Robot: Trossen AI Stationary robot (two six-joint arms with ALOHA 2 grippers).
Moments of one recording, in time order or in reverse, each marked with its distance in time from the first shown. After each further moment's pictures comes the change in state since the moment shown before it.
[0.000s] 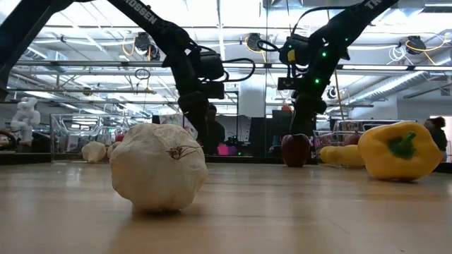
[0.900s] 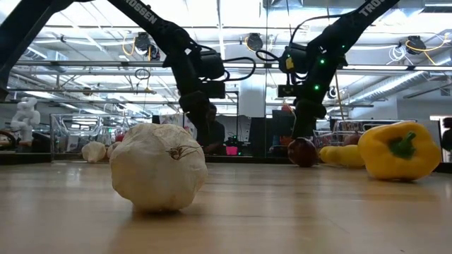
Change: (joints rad) left arm -0.004 0.000 0.000 0.015 -0.001 0.001; right arm -0.034 0.045 0.000 -0.005 -0.046 0.020
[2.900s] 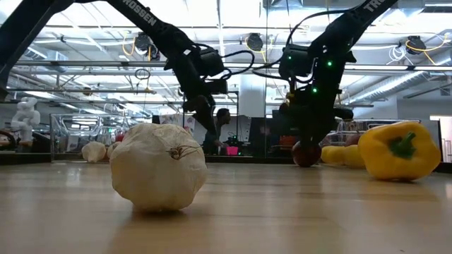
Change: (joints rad) left arm 0.028 0.001 0.002 0.125 -0.022 0.158; right arm 0.164 0.000 -0.074 -0.079 0.234 1.025
